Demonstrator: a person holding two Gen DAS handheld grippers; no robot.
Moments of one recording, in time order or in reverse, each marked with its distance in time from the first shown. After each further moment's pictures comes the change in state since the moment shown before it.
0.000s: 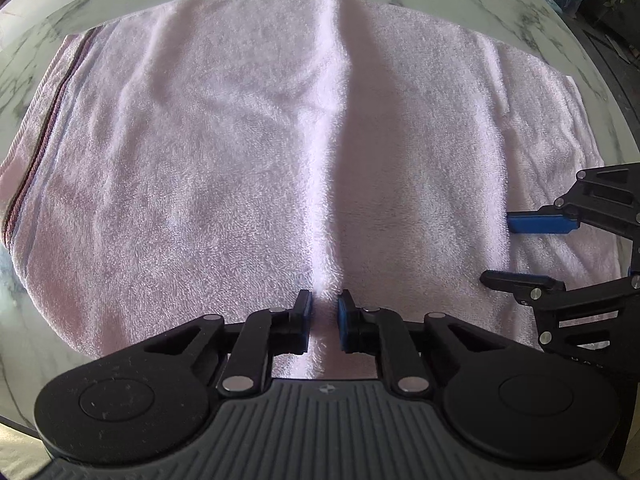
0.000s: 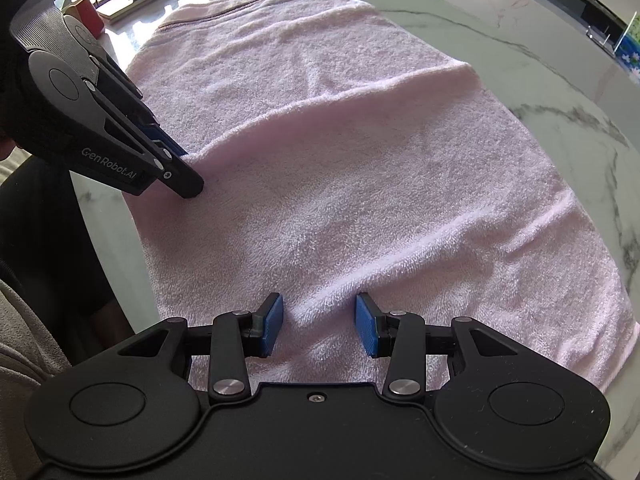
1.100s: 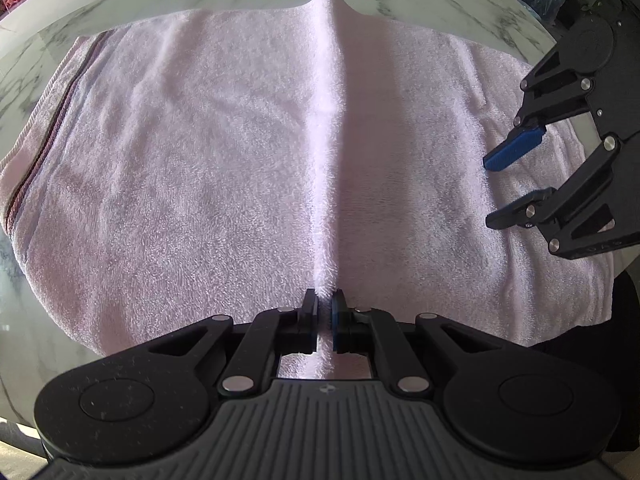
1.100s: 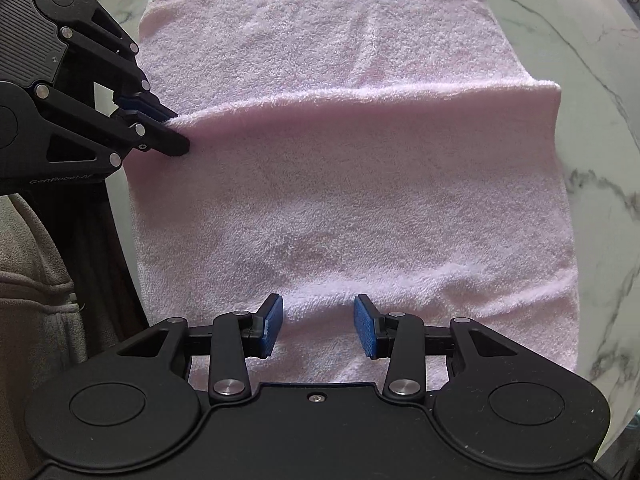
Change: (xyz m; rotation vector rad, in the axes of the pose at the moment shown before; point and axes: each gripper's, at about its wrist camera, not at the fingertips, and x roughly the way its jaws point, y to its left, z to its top) left arm -0.023 0.005 -0.067 0.058 -0.087 -0.019; right arm 0.010 -0.017 0.079 -0.399 0.346 0.020
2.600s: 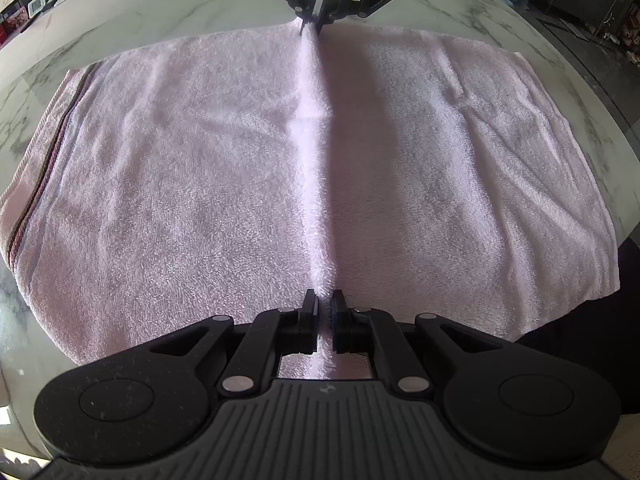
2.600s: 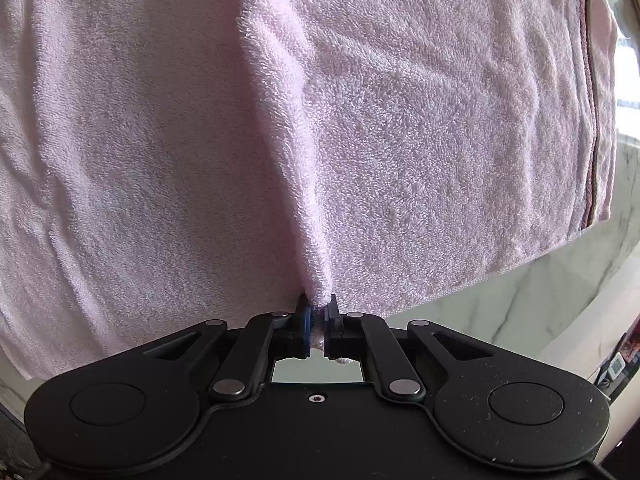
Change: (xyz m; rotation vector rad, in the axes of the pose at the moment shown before) left arm 0.005 -0.027 -0.018 0.118 -0.059 0.000; right arm 0.053 -0.073 0.057 -1.369 0.189 -0.391
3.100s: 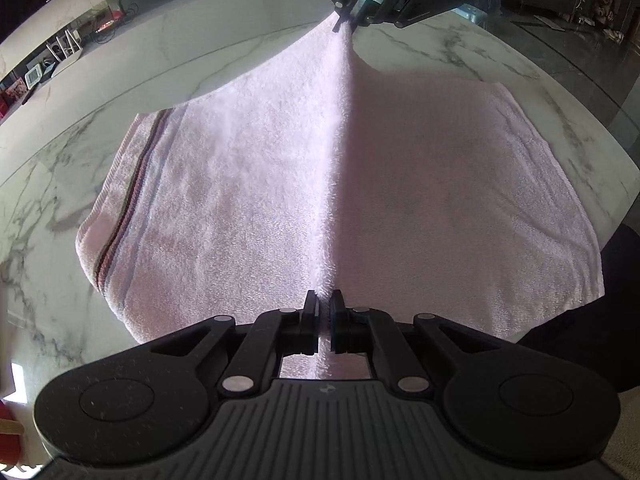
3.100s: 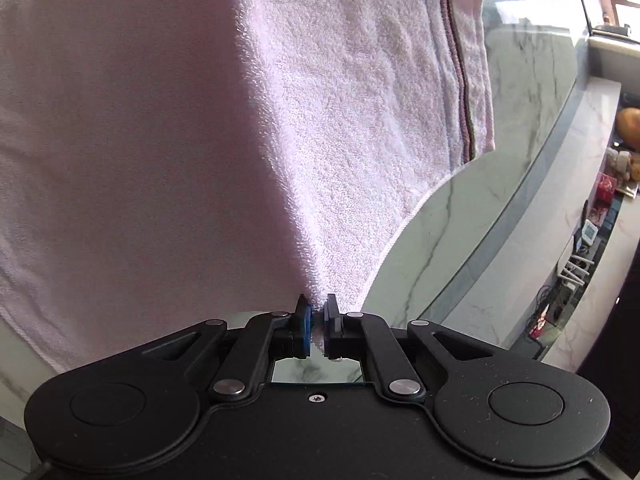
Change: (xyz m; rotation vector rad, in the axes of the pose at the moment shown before) left arm -0.085 0.011 -0.007 0.161 -0.131 0.100; right arm -0.085 0.035 -0.018 0.330 0.132 -0.159
